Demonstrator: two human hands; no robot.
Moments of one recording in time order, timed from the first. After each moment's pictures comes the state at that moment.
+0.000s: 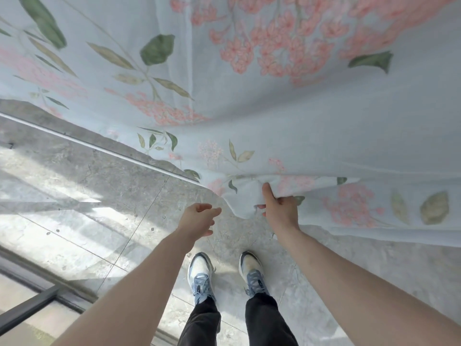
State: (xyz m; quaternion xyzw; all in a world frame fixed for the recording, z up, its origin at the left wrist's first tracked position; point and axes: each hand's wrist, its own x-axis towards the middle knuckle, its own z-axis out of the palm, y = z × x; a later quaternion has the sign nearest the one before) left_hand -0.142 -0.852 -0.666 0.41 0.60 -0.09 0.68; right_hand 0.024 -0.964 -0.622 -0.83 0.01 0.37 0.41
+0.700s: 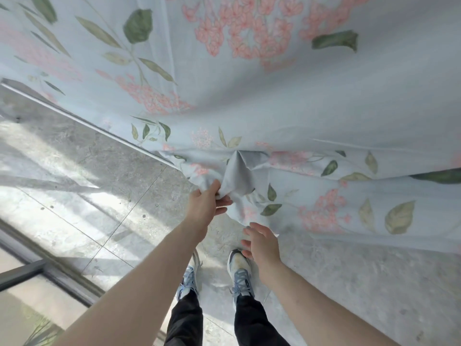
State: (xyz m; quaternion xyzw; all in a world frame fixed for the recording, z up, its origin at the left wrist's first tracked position) left_hand -0.087 -0.895 -0.623 0.31 0.61 0.10 0.72; right_hand -0.008 -1.043 -0.634 -0.76 0.18 0.49 0.38
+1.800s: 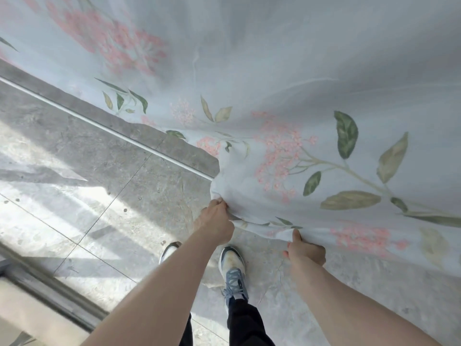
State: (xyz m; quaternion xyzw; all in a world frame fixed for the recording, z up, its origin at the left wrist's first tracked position) left_hand -0.062 -0.959 -0.743 0.73 0.46 -0.27 0.44; right_hand 0.081 -1.136 -0.756 -0.89 0.30 0.25 0.25
